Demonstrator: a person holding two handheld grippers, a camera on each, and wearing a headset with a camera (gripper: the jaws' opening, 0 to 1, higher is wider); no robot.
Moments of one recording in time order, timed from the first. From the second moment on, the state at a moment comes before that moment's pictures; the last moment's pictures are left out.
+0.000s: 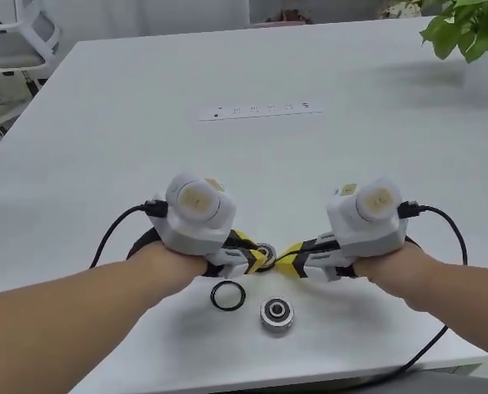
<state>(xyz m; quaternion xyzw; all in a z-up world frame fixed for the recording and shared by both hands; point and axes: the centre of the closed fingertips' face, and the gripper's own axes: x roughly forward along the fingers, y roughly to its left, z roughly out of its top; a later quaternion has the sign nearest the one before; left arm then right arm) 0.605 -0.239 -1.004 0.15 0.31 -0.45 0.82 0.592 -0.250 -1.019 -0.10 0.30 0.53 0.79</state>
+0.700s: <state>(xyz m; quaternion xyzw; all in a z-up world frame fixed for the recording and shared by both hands) 0.604 -0.239 -1.003 0.16 0.31 -0.45 0.82 0.595 -0.232 -1.016 -0.14 0.26 0.53 0.80</state>
